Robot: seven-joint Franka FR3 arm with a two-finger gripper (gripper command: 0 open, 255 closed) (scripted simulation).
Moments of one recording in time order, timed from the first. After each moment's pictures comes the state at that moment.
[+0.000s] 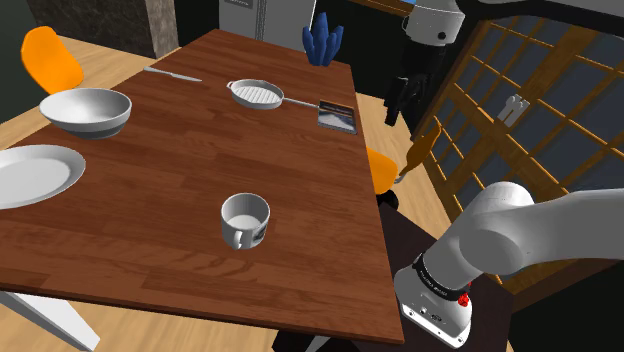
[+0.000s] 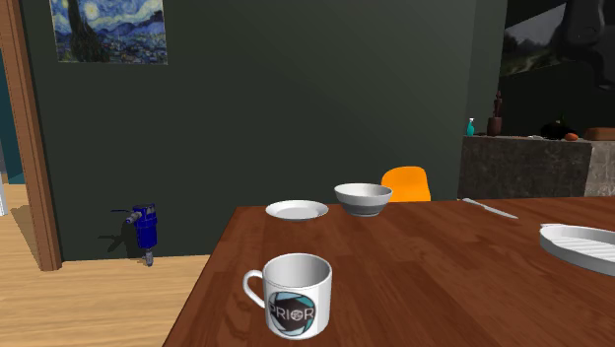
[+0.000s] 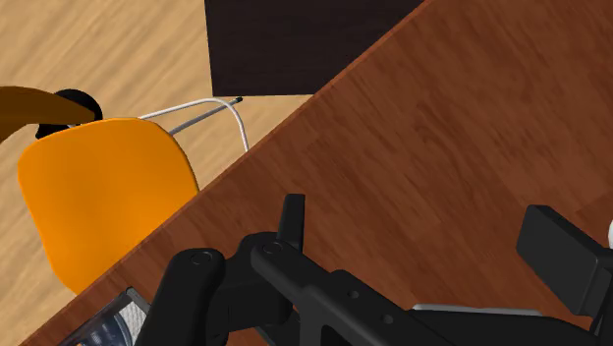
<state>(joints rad) -0.02 -0.76 0.02 -2.36 -0.06 1.49 0.07</state>
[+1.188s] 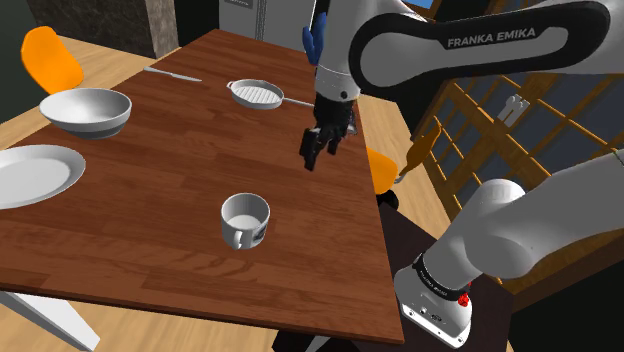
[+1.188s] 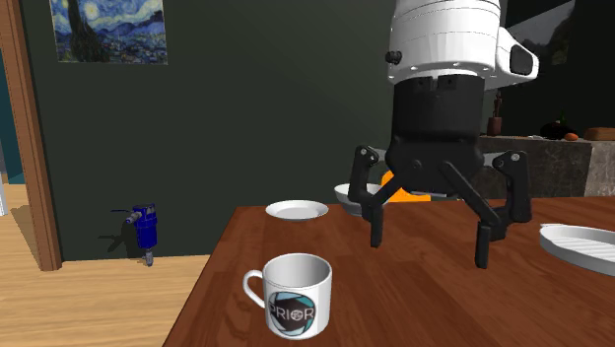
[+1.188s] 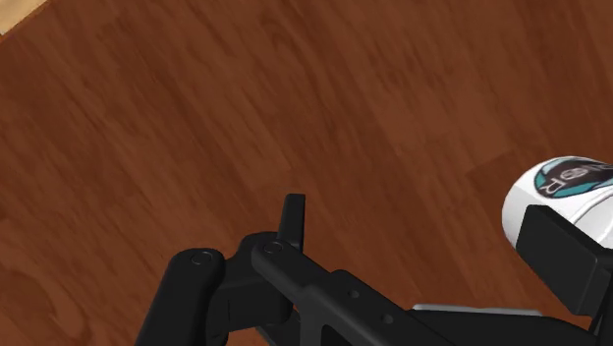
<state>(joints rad) 0.12 -0.44 0.20 -2.44 0.10 1.92 0.17</state>
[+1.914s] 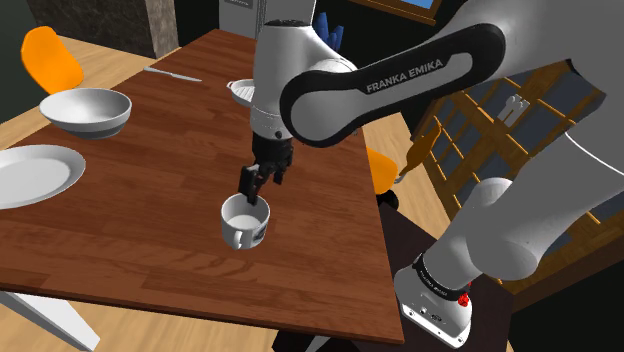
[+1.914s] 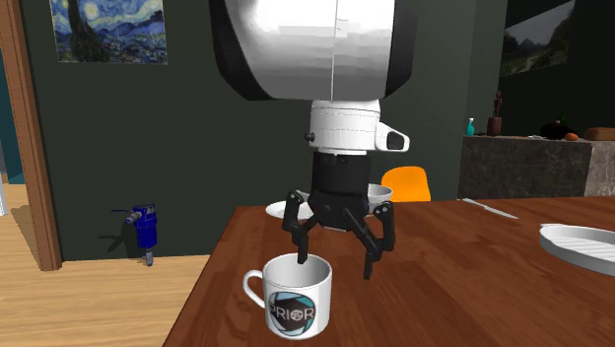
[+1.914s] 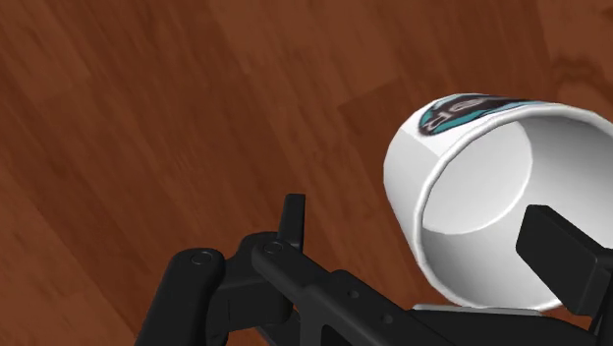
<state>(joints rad) 0.19 -0.11 0.33 -2.31 0.11 2.18 0.26</state>
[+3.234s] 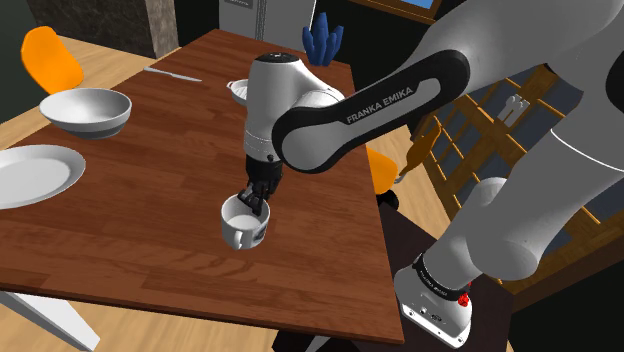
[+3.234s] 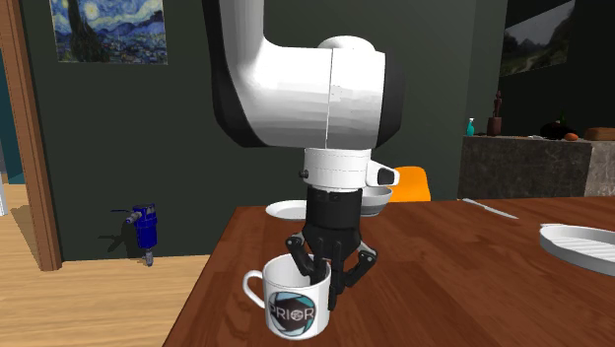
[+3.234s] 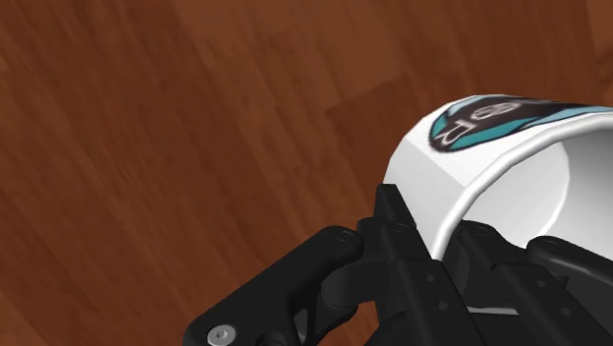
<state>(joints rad) 0.20 -0.02 0.35 -2.35 0.09 2.30 0.29</state>
